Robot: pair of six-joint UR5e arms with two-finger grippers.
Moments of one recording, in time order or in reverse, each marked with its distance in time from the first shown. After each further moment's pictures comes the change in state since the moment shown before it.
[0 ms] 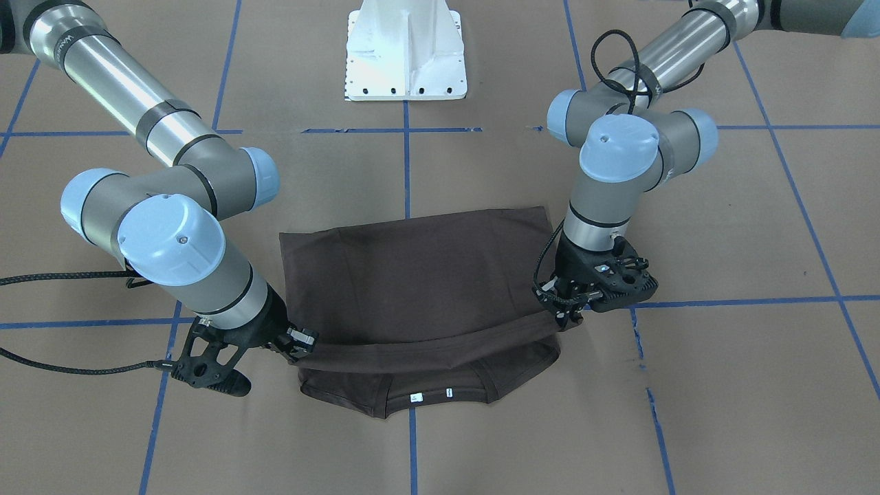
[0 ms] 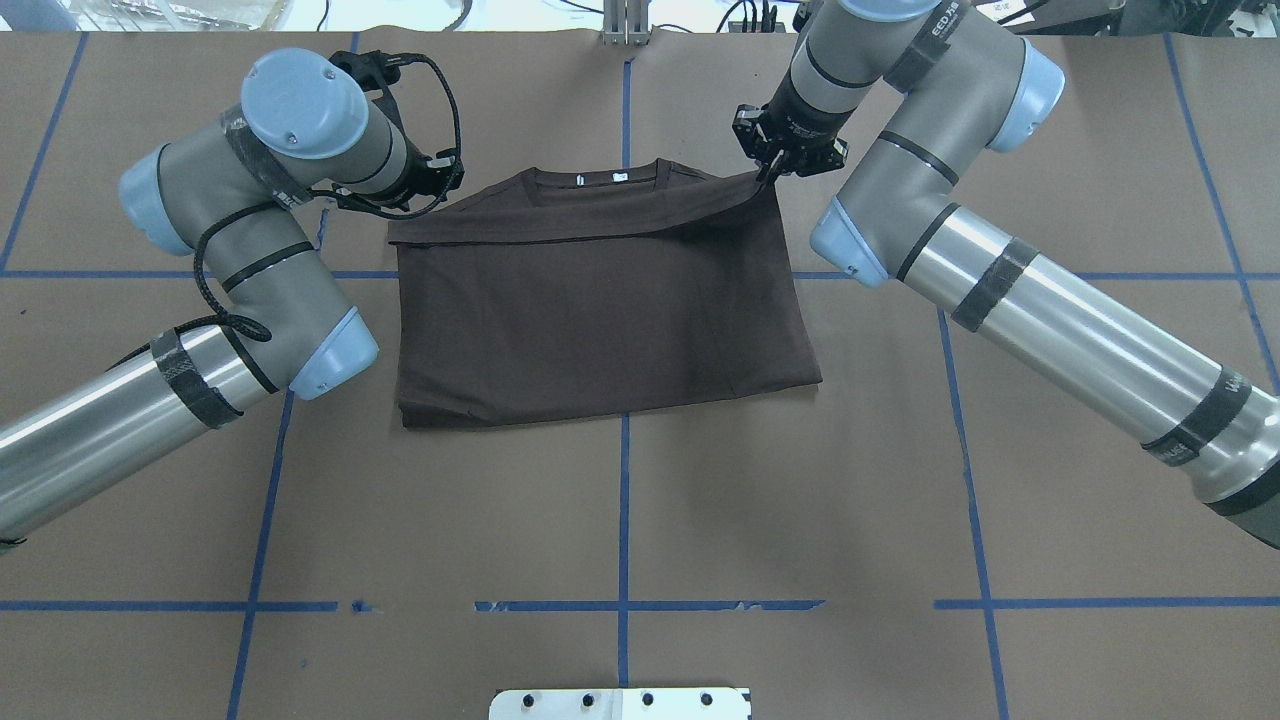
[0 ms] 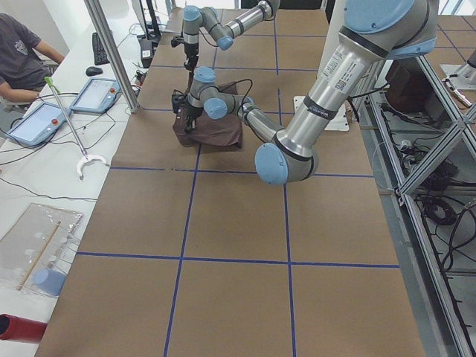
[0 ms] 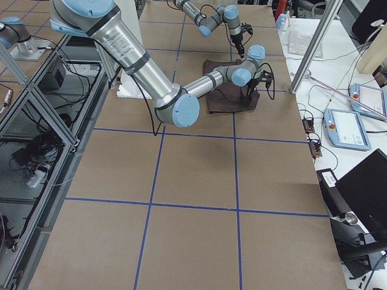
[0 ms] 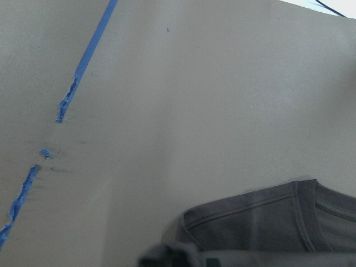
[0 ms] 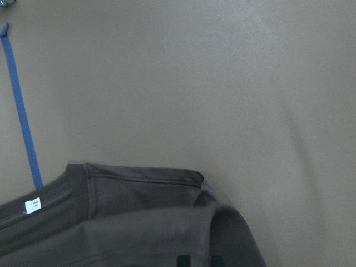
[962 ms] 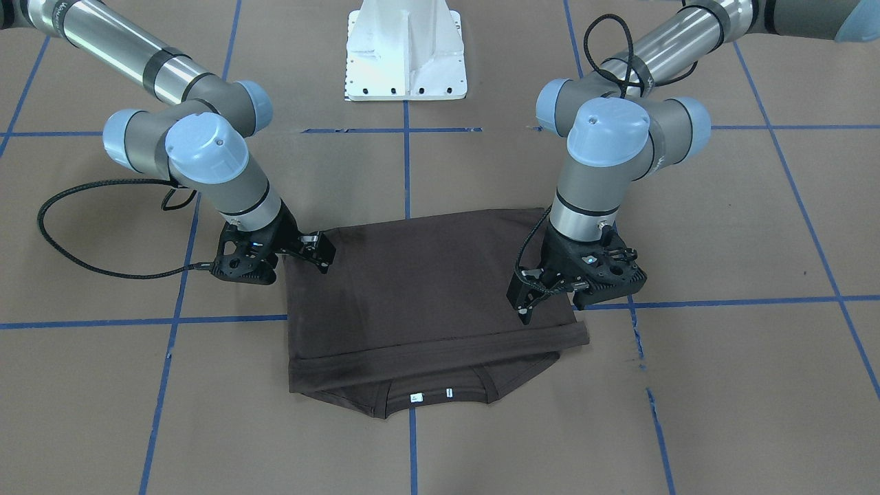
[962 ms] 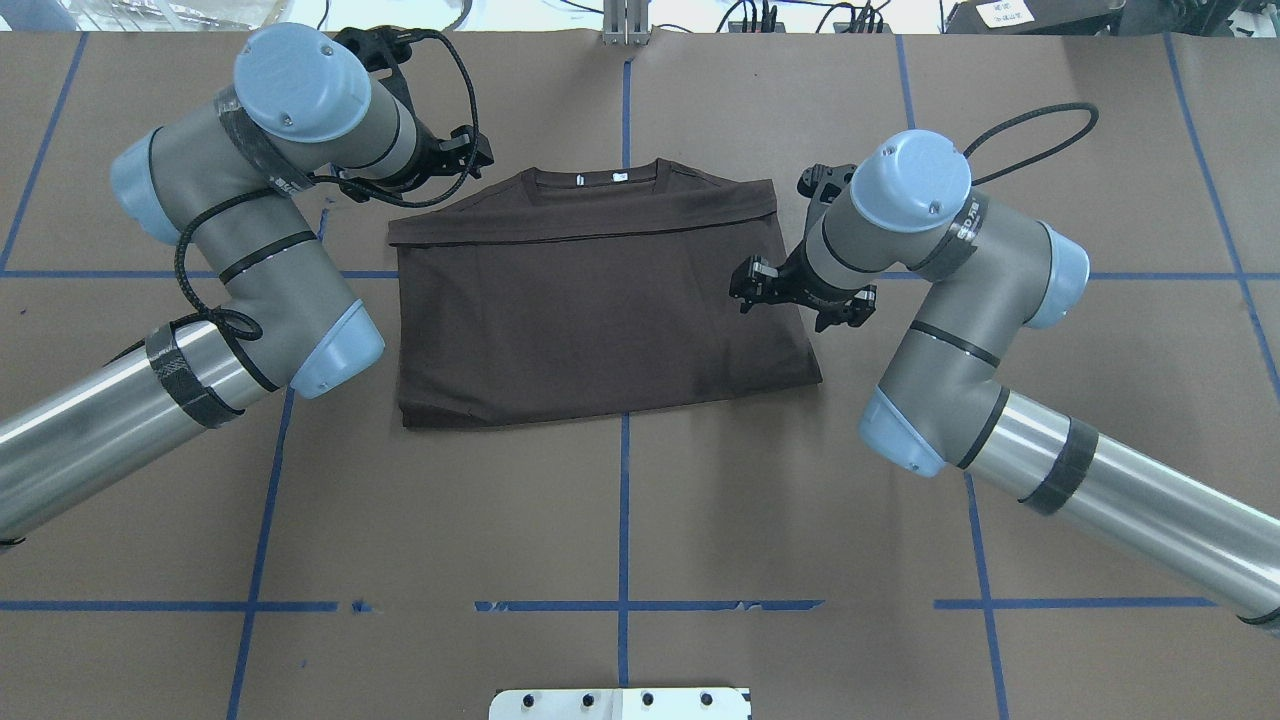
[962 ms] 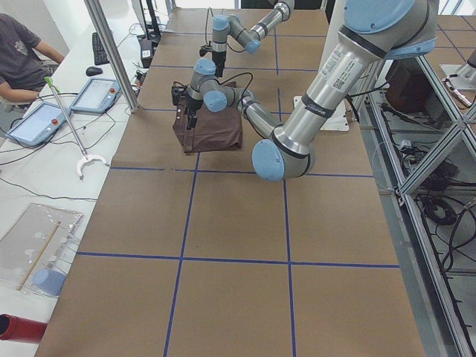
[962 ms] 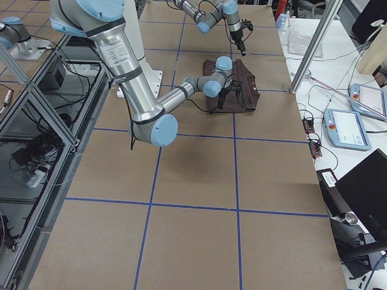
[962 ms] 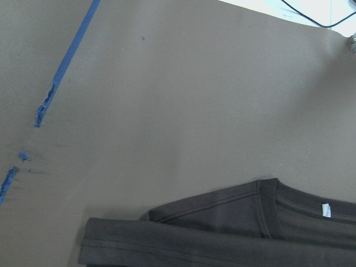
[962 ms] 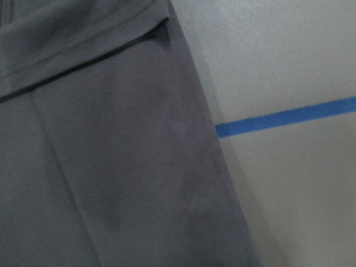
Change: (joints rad) left arm -0.002 -0.009 -0.089 0.036 -0.005 0.000; right arm -0.194 -0.287 0.334 -0.007 -0.104 0.045
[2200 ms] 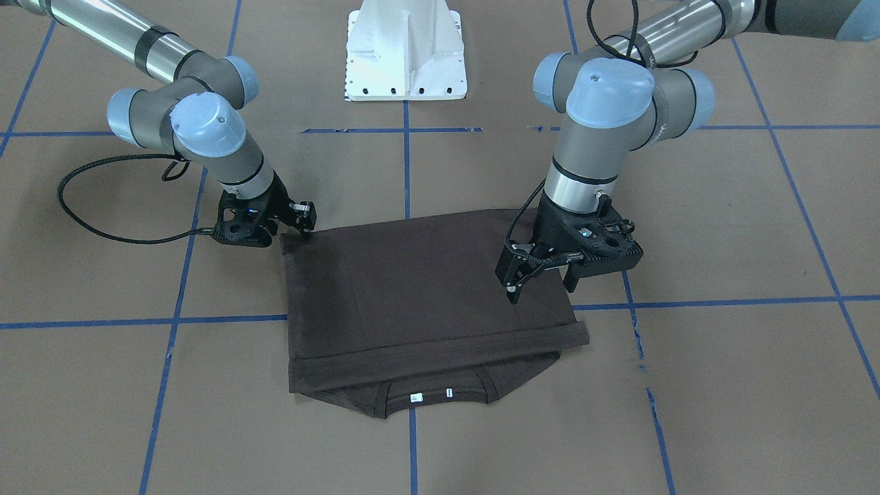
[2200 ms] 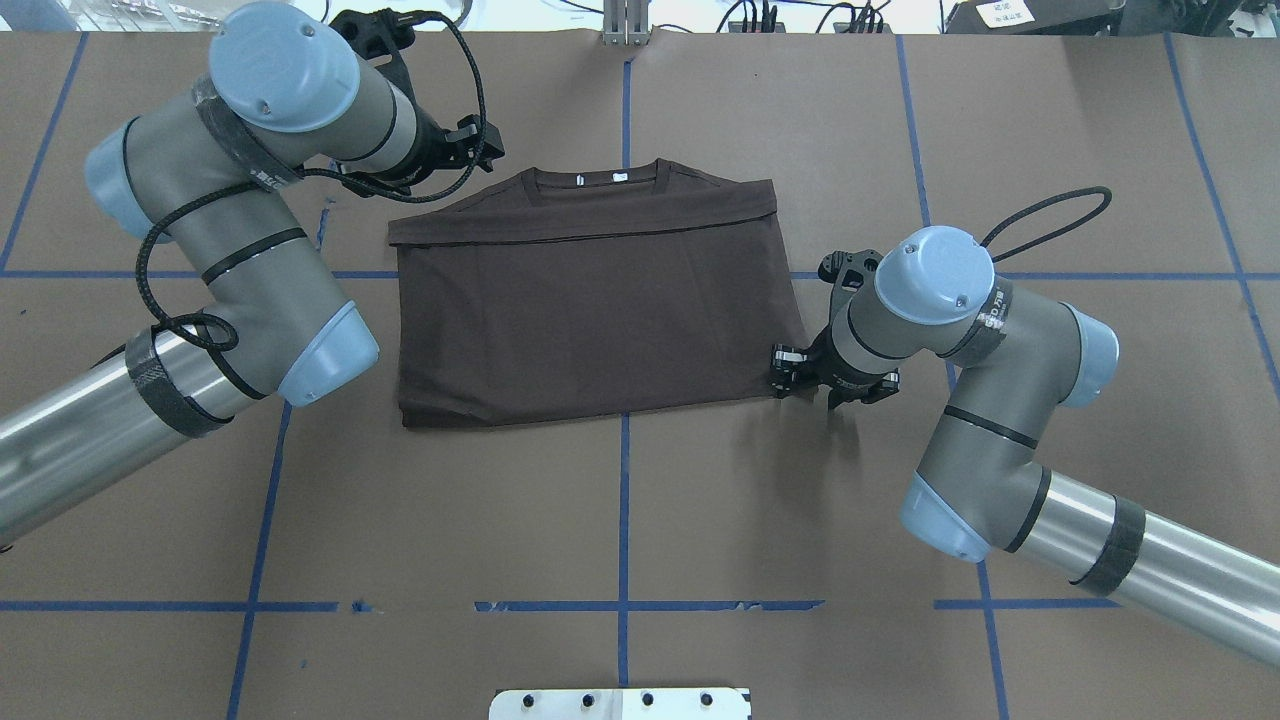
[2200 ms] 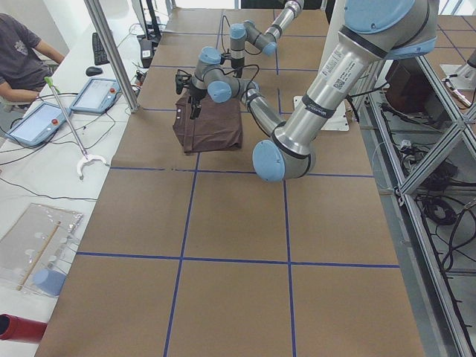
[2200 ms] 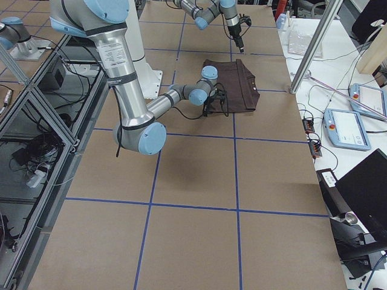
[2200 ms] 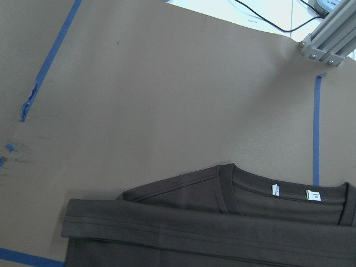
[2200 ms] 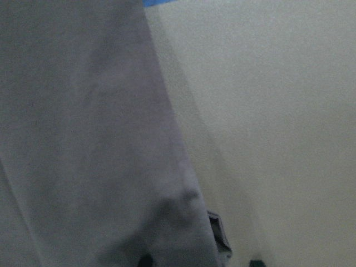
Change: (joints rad) left arm 0.000 0.005 -0.087 0.040 -0.018 -0.001; right arm -0.080 -0.122 0.091 -0.002 0.002 0.006
